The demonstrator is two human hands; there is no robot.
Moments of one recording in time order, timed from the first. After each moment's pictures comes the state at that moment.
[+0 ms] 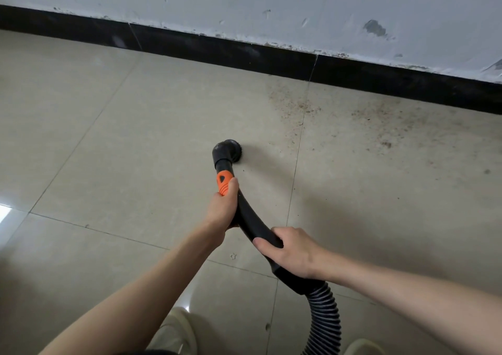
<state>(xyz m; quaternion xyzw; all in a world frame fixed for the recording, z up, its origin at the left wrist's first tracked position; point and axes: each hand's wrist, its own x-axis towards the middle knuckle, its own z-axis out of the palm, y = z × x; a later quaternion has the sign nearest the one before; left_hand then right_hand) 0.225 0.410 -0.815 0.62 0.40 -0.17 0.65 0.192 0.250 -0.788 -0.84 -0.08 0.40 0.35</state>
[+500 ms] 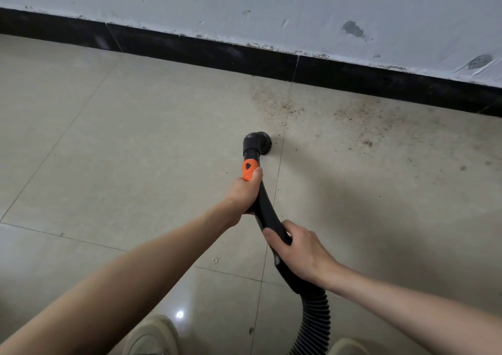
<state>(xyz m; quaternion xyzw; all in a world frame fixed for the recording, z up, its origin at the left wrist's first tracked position) 0.266 0.353 -0.810 0.71 0.30 -0.23 0.60 0.186 0.215 -0.794 -0.87 0.01 0.30 0.38</state>
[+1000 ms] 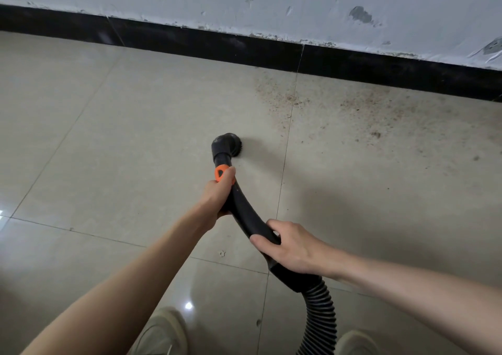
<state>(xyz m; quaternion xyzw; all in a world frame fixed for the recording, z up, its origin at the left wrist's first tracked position) 0.250 0.399 -0.817 0.64 0.39 -0.21 0.63 0.194 0.230 -0.786 -0.83 -0.09 0.40 0.37</state>
